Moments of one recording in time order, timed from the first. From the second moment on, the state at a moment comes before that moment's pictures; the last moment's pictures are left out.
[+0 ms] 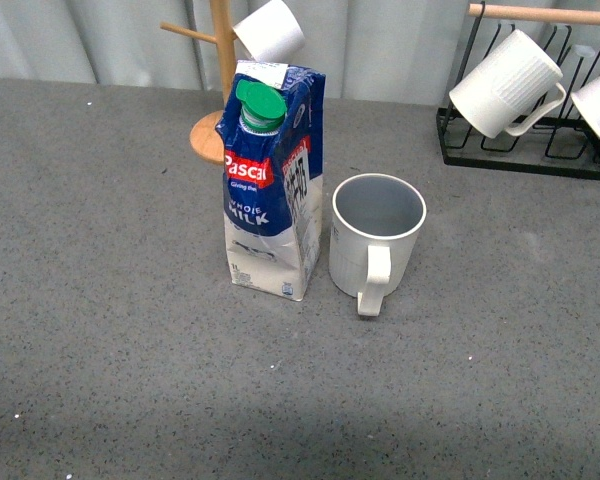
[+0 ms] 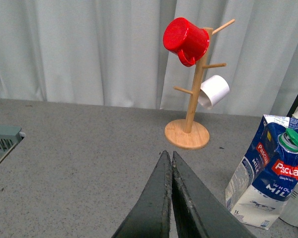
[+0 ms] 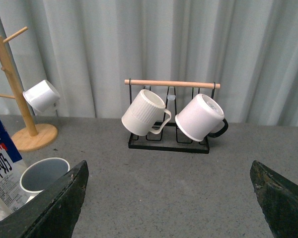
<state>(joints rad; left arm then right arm) 0.00 0.40 0.02 0.40 0.00 0.00 0.00 0.00 0.01 0.00 0.00 0.00</state>
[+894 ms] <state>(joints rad) 0.00 0.01 0.02 0.00 0.00 0.00 0.00 0.00 0.01 0.00 0.00 0.00</state>
